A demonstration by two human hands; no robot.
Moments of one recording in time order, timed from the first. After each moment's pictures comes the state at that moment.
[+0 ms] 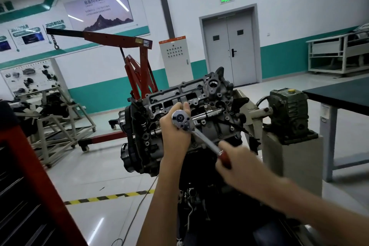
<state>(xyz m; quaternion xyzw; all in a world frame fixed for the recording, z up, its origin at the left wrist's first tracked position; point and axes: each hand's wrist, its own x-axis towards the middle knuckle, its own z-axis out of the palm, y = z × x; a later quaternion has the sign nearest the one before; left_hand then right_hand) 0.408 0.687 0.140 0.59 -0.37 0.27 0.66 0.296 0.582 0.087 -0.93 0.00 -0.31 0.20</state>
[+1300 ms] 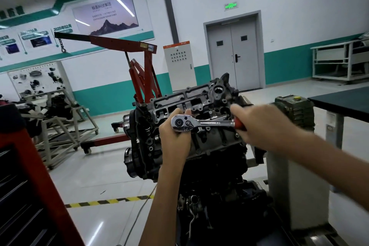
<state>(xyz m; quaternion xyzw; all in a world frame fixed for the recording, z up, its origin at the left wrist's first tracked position) 0.413 0.701 0.139 0.59 -0.38 0.28 0.65 0.304 0.537 0.173 -0.94 -0.02 -0.34 -0.09</state>
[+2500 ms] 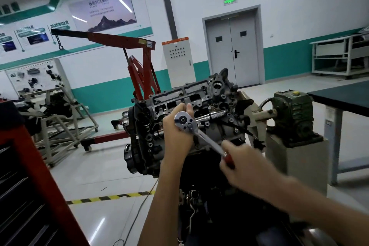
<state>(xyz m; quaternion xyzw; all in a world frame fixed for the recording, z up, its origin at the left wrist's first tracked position) 0.413 0.693 0.140 0.60 -0.39 0.25 0.65 0.296 0.584 0.099 -0.94 0.00 -0.30 0.14</state>
